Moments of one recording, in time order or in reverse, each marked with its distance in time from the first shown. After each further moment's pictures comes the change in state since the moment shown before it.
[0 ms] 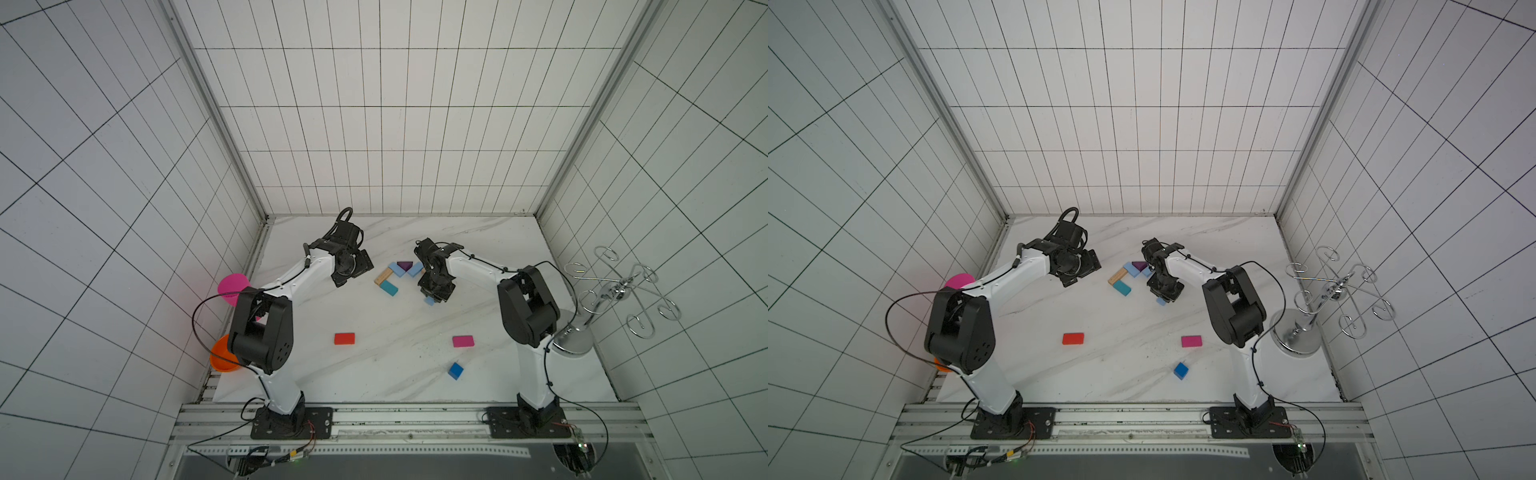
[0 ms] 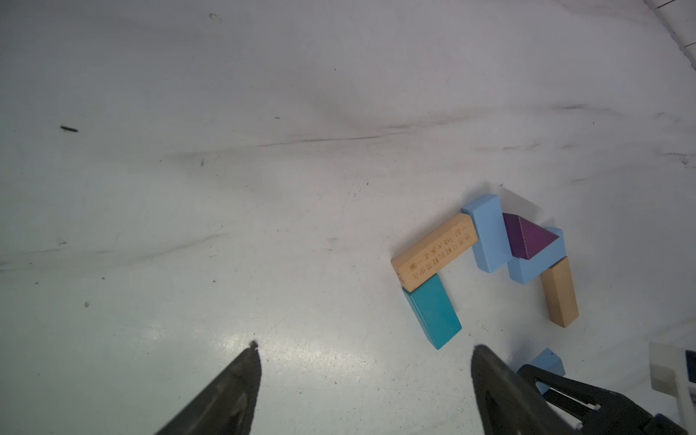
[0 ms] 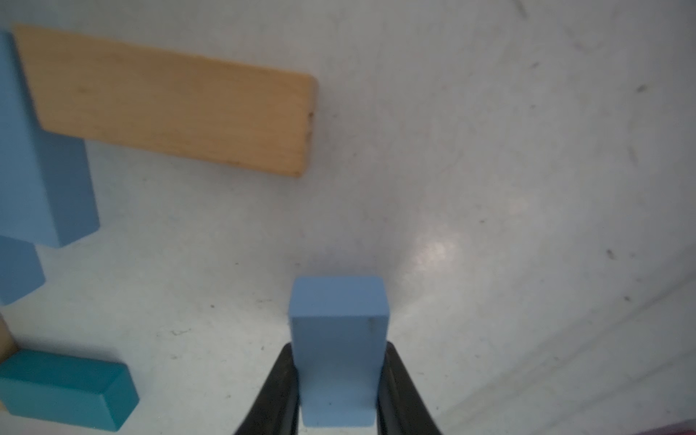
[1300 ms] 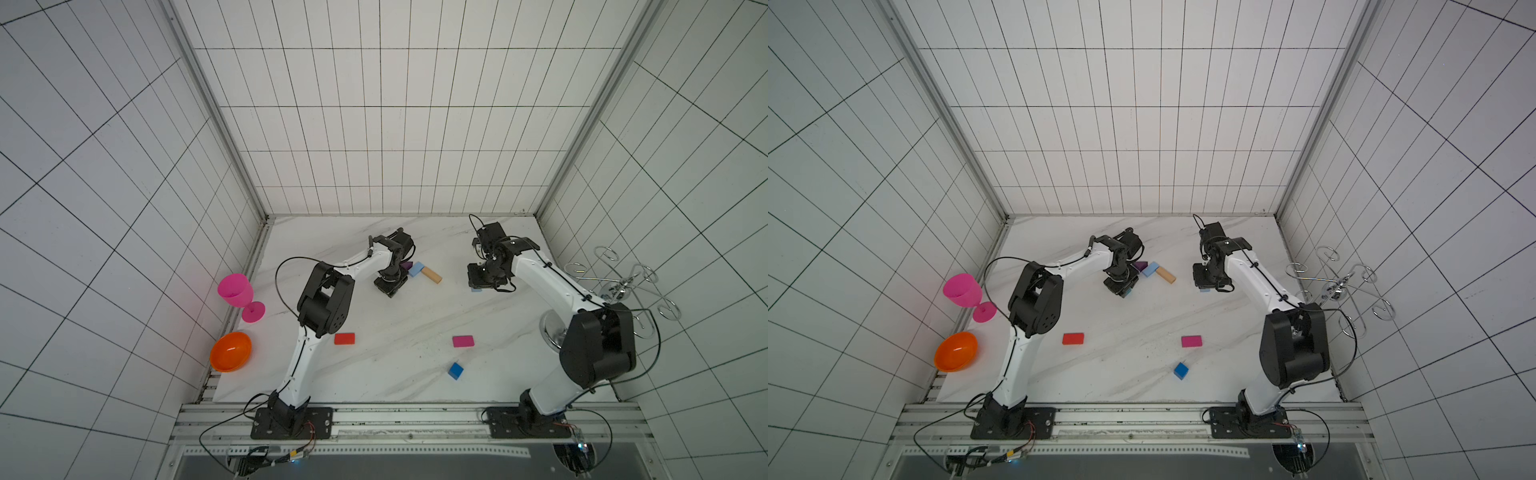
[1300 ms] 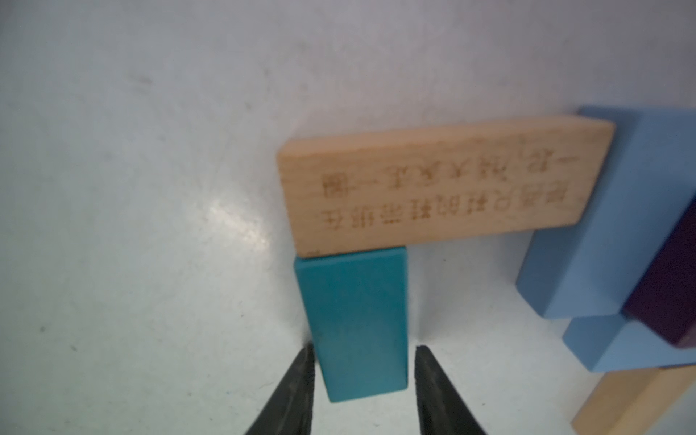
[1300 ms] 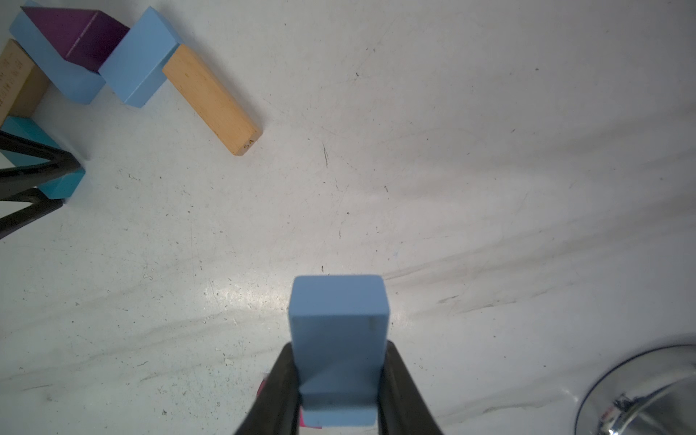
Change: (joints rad) left arm -0.266 0.527 0.497 -0.304 0.010 -0.621; right arm -0.312 -0.467 -0.265 -0.023 -0.061 -1.010
